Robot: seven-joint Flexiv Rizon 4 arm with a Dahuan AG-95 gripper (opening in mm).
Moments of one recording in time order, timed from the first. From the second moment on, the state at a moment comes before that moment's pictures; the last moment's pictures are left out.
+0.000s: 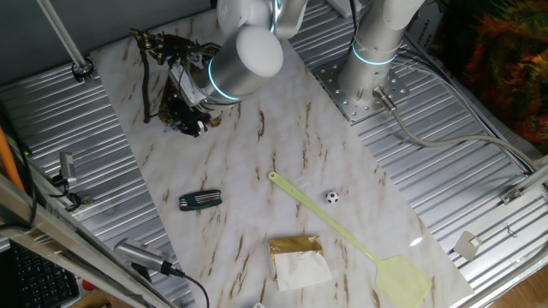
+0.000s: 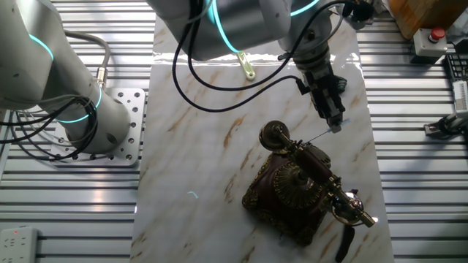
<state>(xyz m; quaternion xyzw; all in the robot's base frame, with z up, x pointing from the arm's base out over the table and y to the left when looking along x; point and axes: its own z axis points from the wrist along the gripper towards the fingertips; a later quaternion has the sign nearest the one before) 0.585 -0.045 0.110 -0.12 0.95 -0.23 0.19</state>
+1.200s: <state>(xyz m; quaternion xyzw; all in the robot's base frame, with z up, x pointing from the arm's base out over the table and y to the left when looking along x) 0.586 -0.046 0.105 -0.11 0.94 -0.25 0.20</state>
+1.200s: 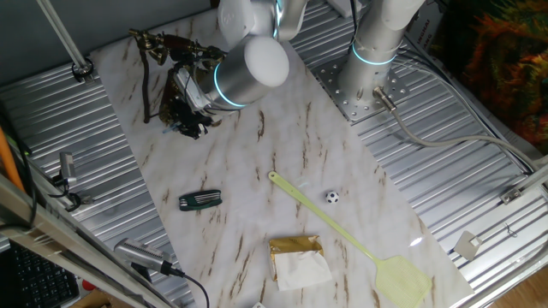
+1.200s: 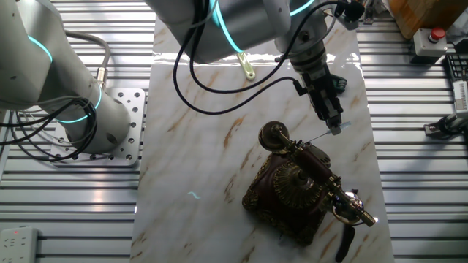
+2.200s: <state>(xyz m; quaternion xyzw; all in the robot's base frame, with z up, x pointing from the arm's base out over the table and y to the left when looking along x) 0.585 -0.047 0.104 -0.11 0.94 -0.26 0.18</state>
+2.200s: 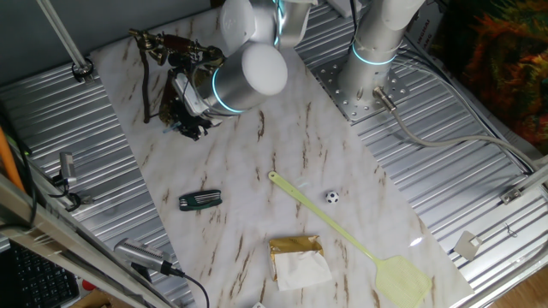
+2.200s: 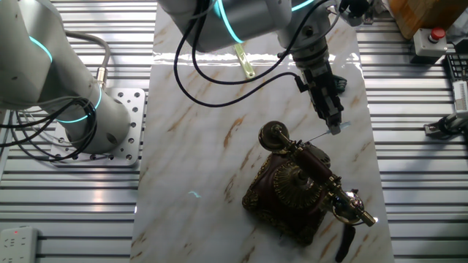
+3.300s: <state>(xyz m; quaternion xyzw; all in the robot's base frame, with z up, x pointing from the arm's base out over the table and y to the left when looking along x) 0.585 -0.046 0.104 -0.10 0.94 -0.26 0.18</state>
